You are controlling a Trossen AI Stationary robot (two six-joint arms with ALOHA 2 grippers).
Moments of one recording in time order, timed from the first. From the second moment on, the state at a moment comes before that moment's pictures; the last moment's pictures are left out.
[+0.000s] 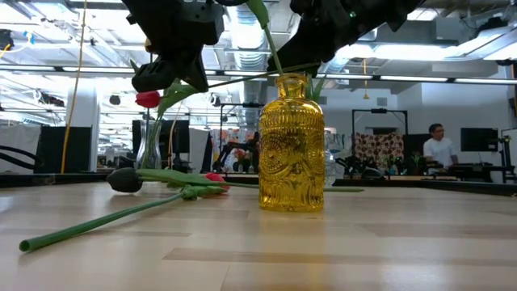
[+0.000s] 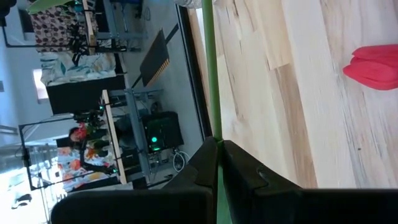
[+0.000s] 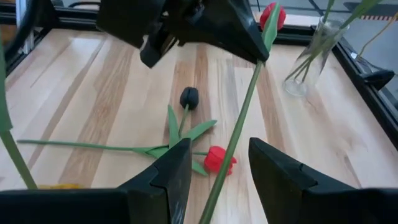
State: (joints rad) left arm -0.23 1.60 1.18 -0.85 -1.01 0.29; right arm -0.05 1.48 1.00 0.00 -0.03 -0.10
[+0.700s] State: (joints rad) left arm -0.23 1.60 1.18 -0.85 -1.01 0.29; right arm -0.05 1.48 1.00 -0.05 -0.02 -0.07
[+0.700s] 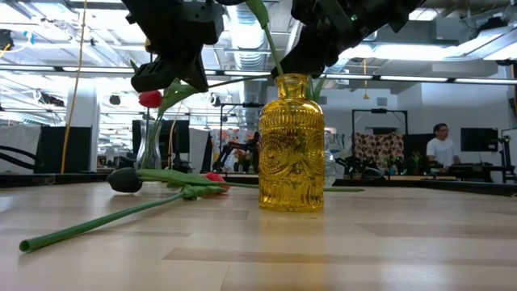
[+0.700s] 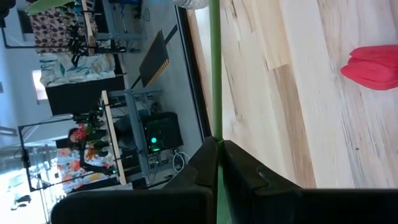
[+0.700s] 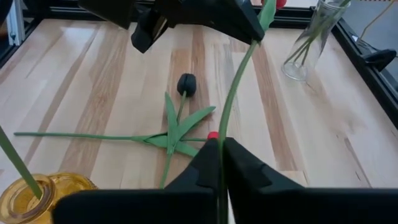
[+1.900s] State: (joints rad) left arm -0.23 1.60 1.18 -0.81 -1.01 0.27; right arm -0.05 1.48 1.00 -0.05 -0.03 -0.03
